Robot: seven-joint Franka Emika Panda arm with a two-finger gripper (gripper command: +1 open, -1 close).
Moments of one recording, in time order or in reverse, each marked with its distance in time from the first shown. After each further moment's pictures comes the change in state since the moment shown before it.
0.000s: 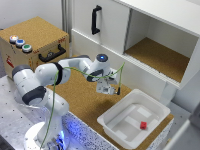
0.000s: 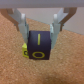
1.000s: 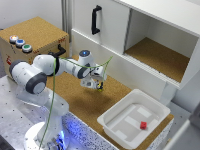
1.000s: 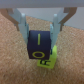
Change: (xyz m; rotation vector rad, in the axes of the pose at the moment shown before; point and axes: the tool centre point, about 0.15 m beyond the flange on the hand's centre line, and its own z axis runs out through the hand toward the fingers) arm 0.043 -0.029 0.033 -0.109 -0.059 0.197
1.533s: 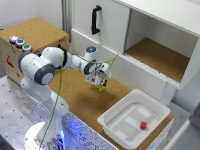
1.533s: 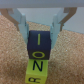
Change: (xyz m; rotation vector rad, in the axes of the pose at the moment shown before) arm 0.034 0.019 0.018 -0.001 -0.053 0.031
